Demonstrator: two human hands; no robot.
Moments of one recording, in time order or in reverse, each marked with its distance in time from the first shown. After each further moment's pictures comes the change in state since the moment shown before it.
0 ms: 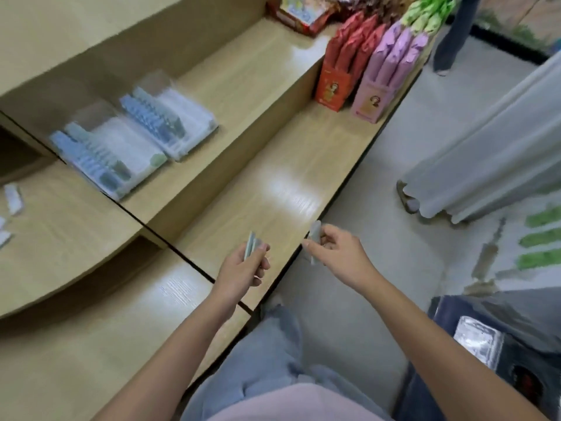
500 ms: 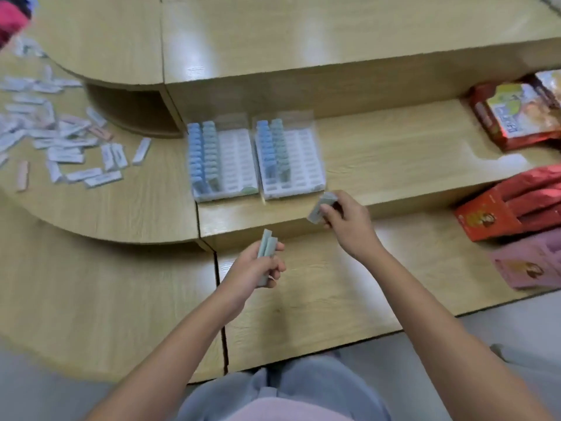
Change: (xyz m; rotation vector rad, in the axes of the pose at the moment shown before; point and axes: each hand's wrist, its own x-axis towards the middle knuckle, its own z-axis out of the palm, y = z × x) left_hand 0.089 0.093 -0.037 -0.449 0.416 0.004; right_hand 0.261 -0.149 0.042 -0.148 -0.480 -0.474
